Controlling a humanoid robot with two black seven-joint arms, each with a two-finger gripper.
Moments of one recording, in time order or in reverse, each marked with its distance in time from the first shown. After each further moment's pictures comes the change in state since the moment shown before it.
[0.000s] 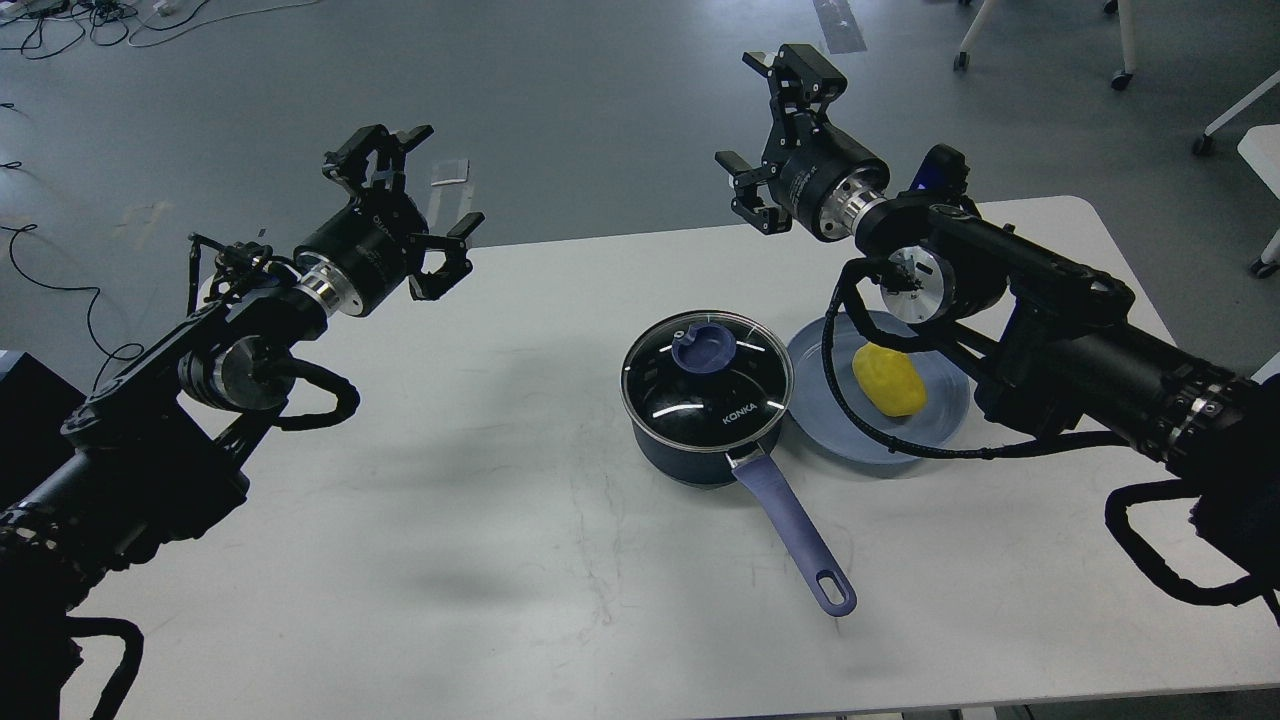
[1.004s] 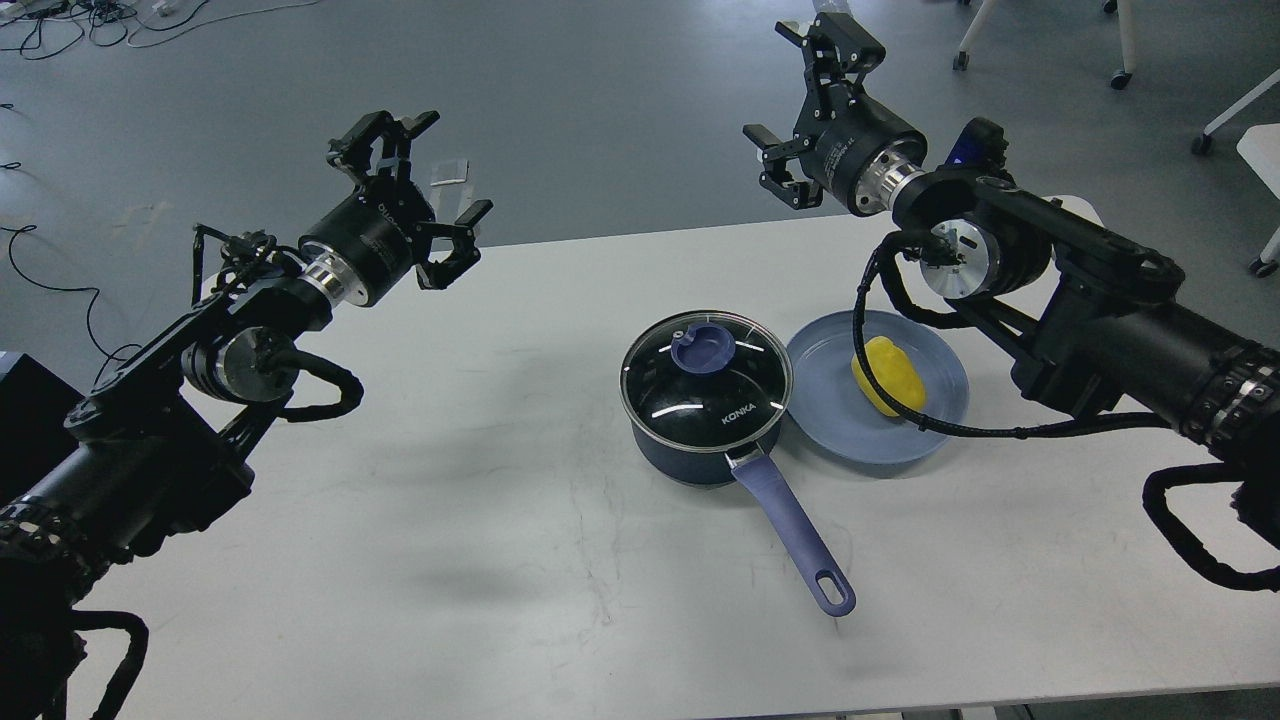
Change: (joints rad) left arm -0.012 -0.007 -0.006 -0.005 -0.010 -0.001 0.000; right arm 0.015 -0.055 0.000 0.023 0.032 0.031 -0.004
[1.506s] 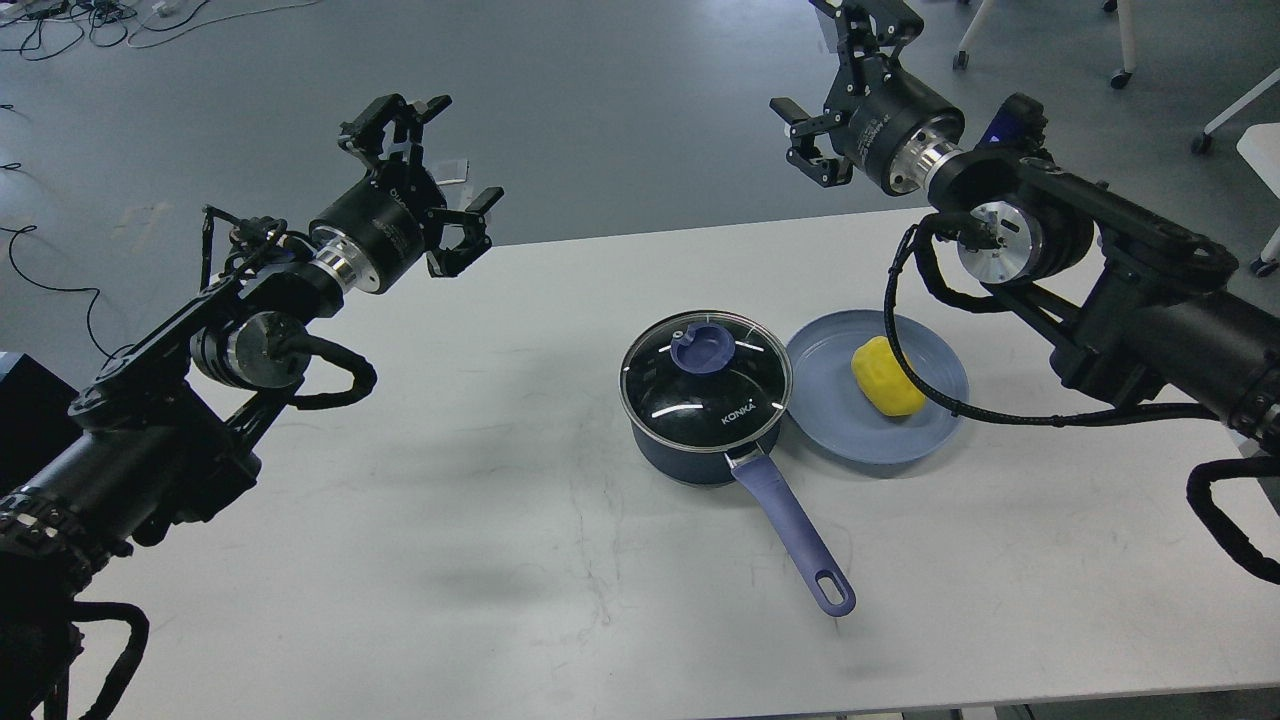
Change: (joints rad) left arm -0.021 0.003 0.006 -0.058 0.001 0.075 0.015; right arm -0.013 -0.099 0.016 0.087 0.000 0.003 0.002
